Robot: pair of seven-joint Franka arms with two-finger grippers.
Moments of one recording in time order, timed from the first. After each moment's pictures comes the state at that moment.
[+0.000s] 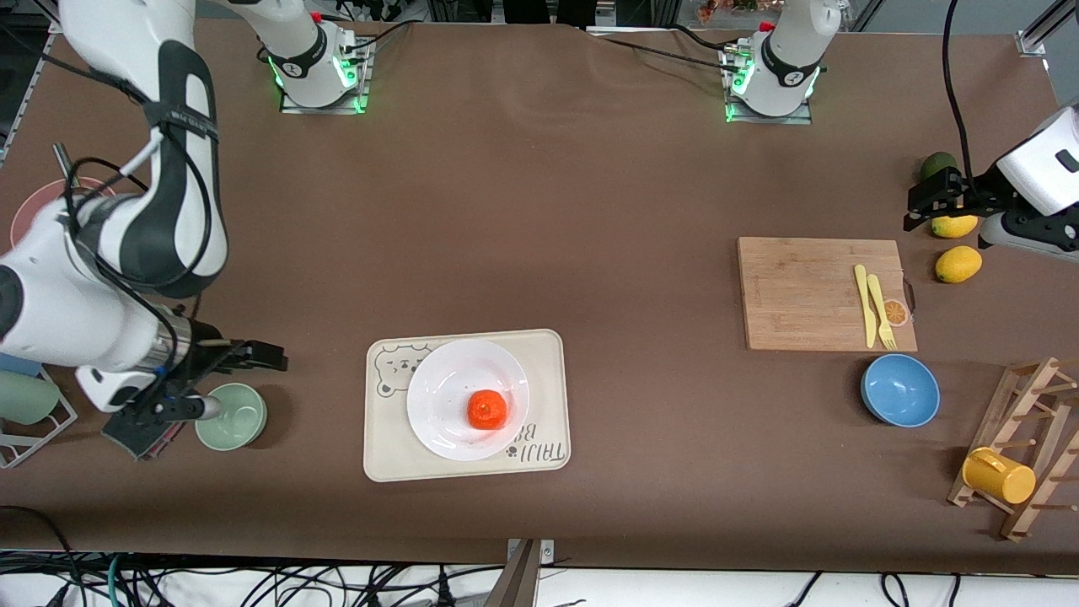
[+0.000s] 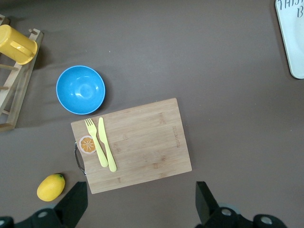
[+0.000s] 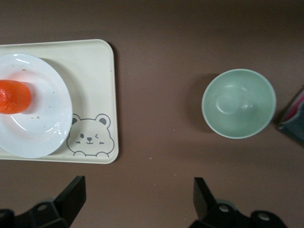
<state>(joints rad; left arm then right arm) -0.02 0.05 0.01 -1.58 -0.02 1.61 0.22 0.48 0.62 -0.57 -1.26 0.42 1.77 -0.16</state>
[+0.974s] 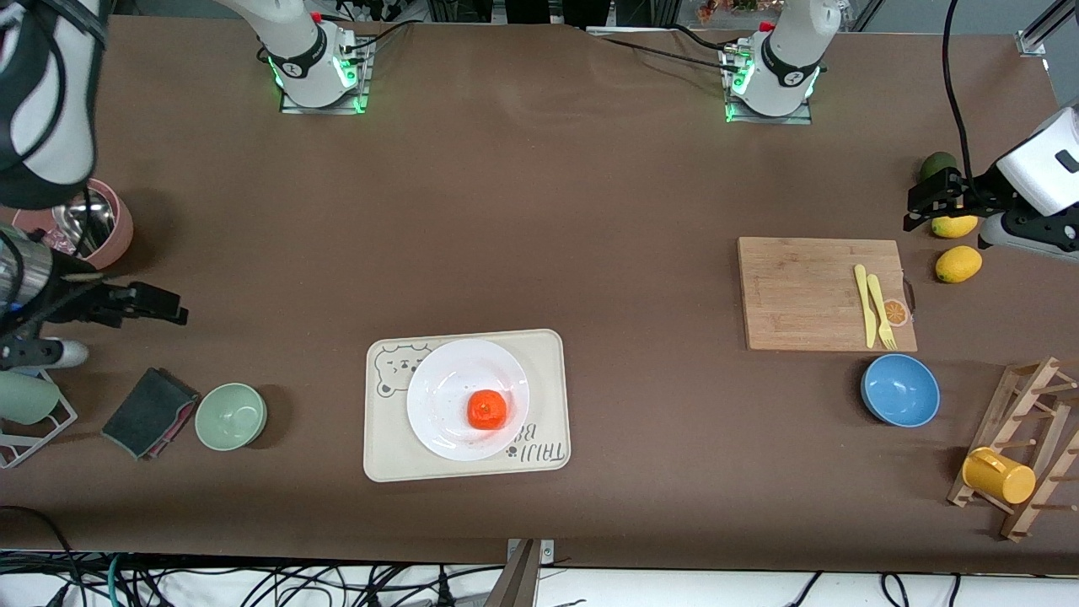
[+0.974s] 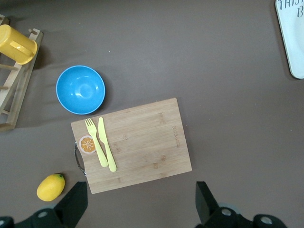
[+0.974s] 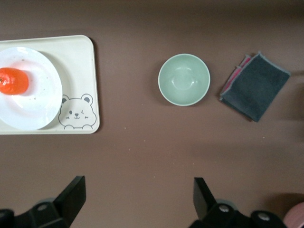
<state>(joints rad) -0.02 0.05 0.01 -1.58 -0.02 1.61 0.22 0.27 0.39 -0.39 -1.29 0.24 1.63 -0.15</state>
